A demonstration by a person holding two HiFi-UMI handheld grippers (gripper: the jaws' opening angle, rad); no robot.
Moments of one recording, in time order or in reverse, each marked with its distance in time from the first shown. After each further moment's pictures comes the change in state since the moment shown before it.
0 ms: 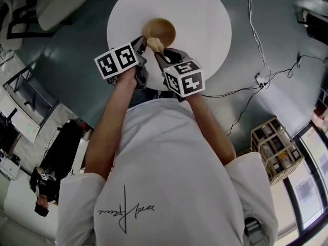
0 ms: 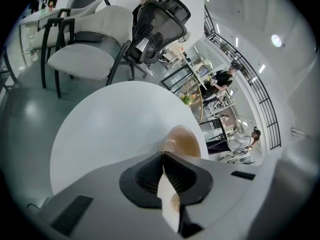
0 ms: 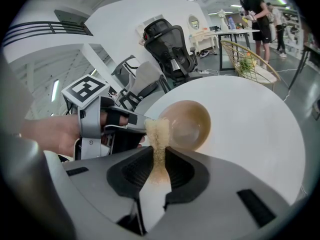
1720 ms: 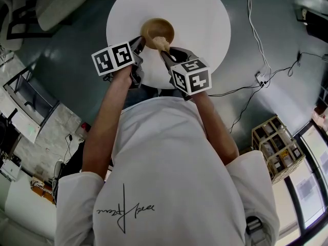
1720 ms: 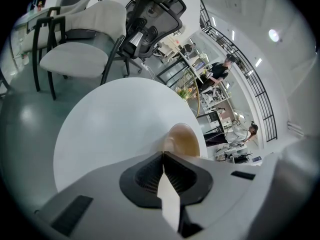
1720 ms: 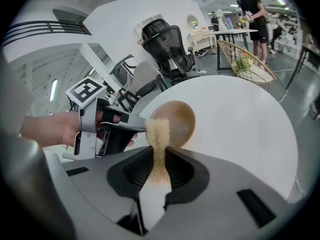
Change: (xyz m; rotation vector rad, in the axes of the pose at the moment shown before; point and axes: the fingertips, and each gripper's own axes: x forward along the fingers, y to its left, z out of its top) left arm -0.004 0.006 -0.002 0.050 0.072 -0.027; right arm -0.009 -0.014 -0.006 0.008 0.015 -0.017
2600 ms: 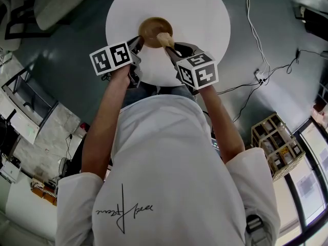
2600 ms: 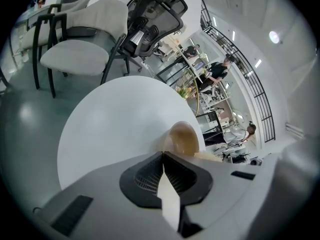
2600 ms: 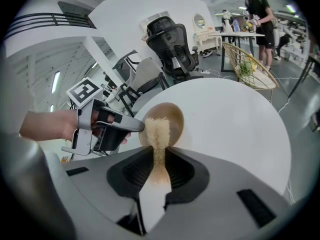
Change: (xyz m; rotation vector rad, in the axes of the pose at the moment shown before) left arm -0.006 0.004 -0.007 -0.005 0.011 -0.018; right arm -0.008 -0.014 0.000 -0.069 0.032 -0.006
